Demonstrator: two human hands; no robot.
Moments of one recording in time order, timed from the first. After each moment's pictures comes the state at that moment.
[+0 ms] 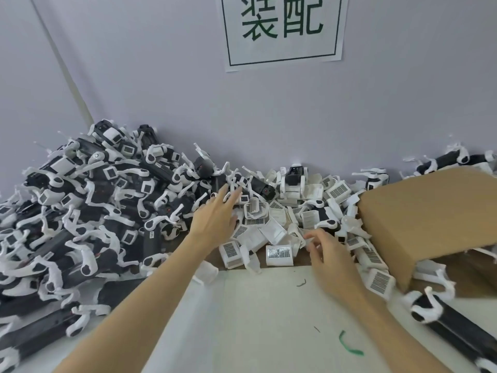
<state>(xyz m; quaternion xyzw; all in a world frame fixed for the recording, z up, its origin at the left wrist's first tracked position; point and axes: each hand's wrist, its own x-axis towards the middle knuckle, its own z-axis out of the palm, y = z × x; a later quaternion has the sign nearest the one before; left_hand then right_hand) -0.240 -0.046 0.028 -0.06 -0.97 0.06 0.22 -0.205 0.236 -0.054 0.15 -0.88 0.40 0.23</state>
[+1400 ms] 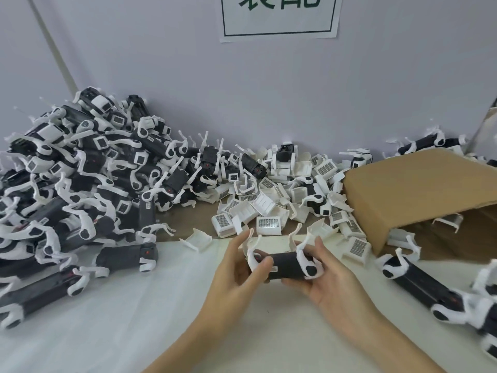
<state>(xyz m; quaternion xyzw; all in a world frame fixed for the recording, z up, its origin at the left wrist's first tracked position) -0.042 0.032 -0.035 -0.08 -0.72 -0.69 0.07 -0.074 0.230 -0.033 0.05 -0.48 0.86 -0.14</state>
